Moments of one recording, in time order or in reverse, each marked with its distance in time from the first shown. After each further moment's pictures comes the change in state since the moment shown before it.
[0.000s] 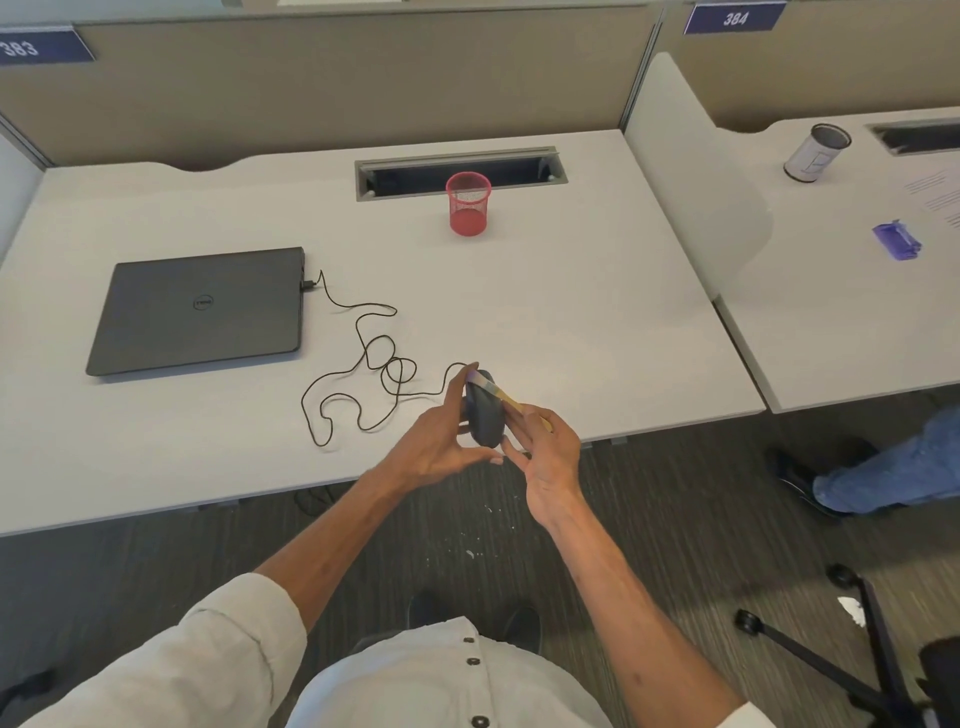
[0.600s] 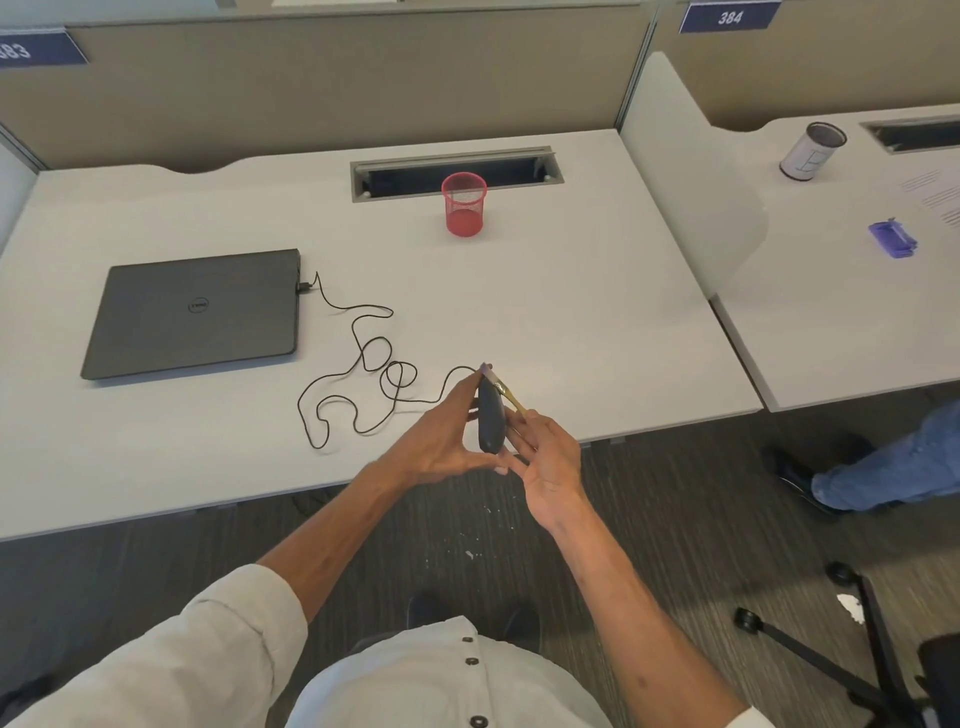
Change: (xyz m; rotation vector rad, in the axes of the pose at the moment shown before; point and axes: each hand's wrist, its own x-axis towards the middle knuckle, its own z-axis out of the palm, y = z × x) left_hand 0.007 0.012 -0.004 -0.012 -0.083 0.035; right_hand 0.003 0.000 -0.010 0.083 -0.033 0.101
